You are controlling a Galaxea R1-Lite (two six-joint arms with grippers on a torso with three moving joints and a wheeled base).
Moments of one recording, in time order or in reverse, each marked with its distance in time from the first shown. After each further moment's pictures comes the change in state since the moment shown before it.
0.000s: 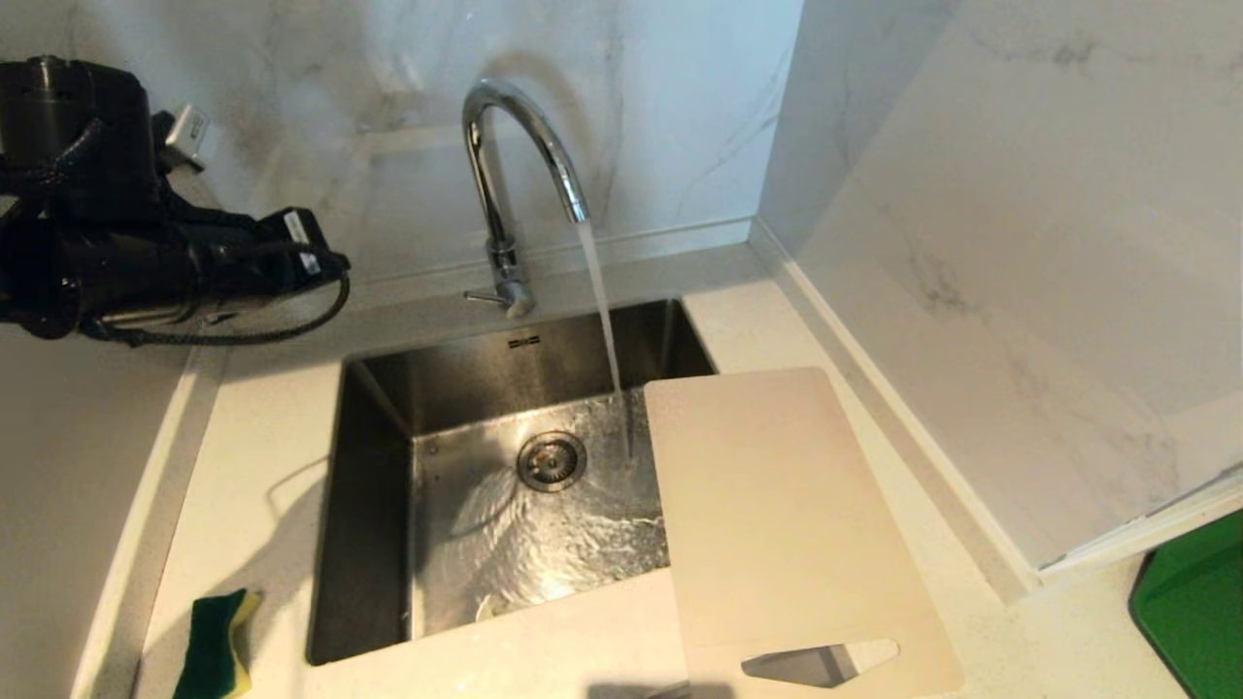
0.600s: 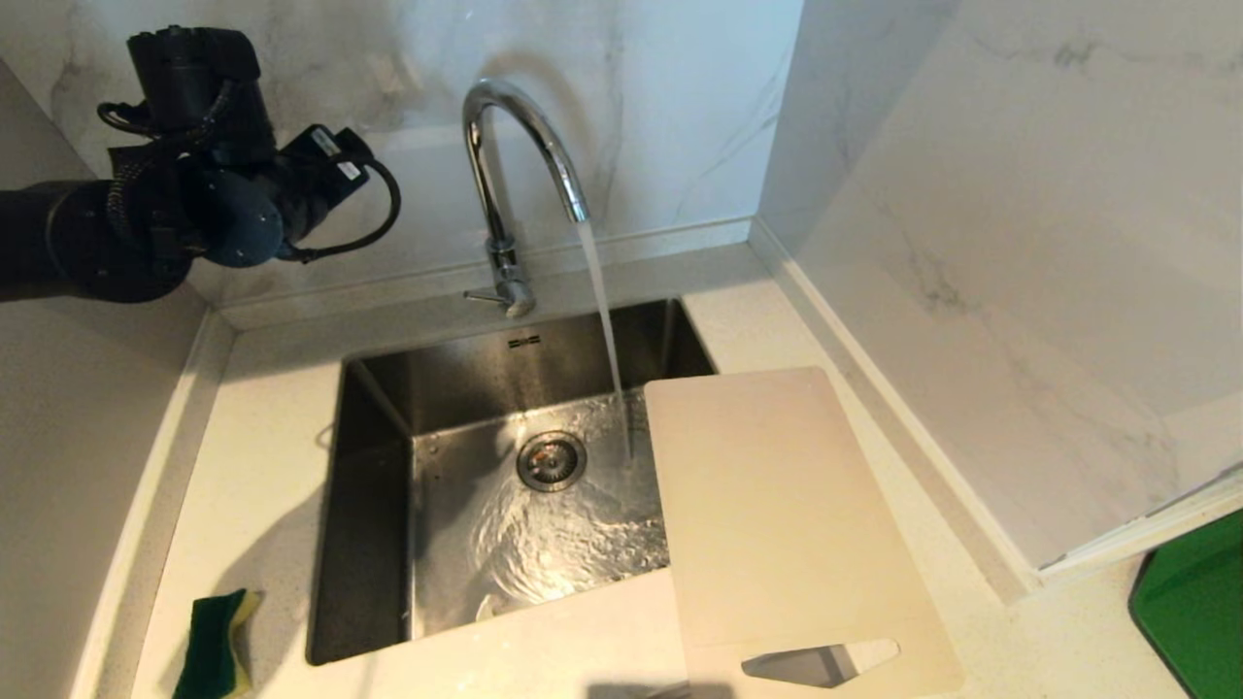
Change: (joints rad) left arm -0.012 0.277 -0.361 -0.187 0.387 -0.180; right arm 0.000 0.000 0.000 0.000 0.000 0.000
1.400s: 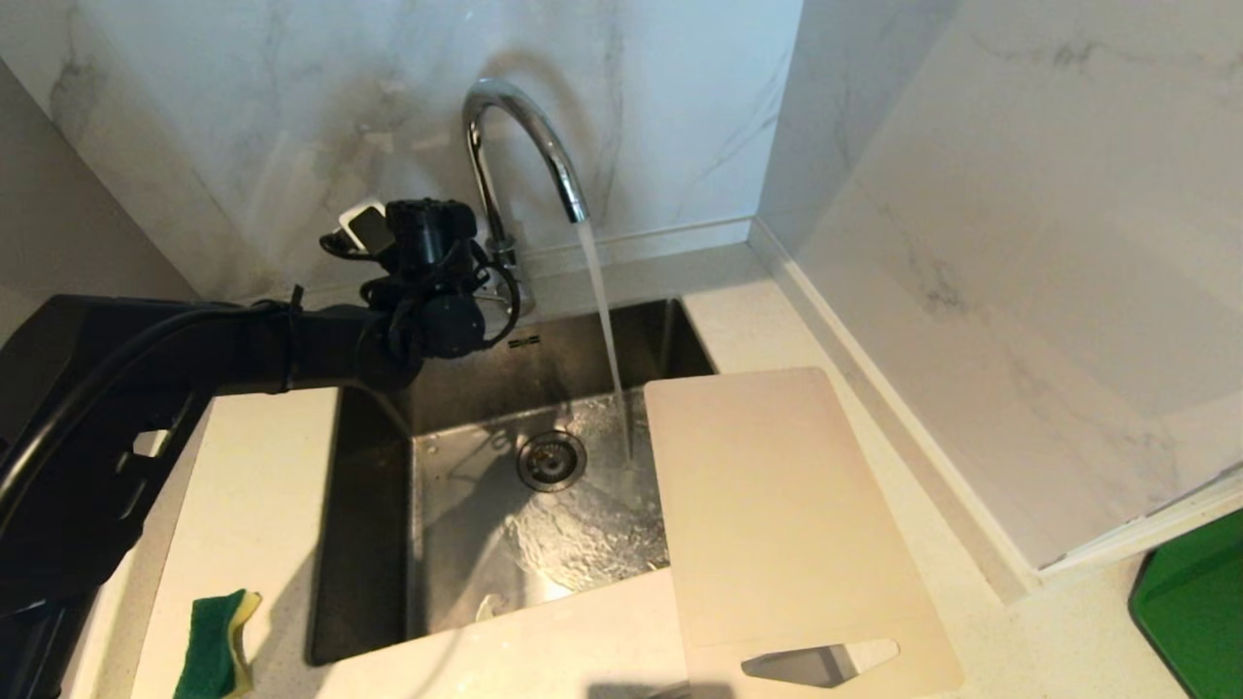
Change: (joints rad) left arm -0.109 0.414 -0.240 -0.152 0.303 -0.011; right arm 0.000 0.000 0.000 0.000 0.000 0.000
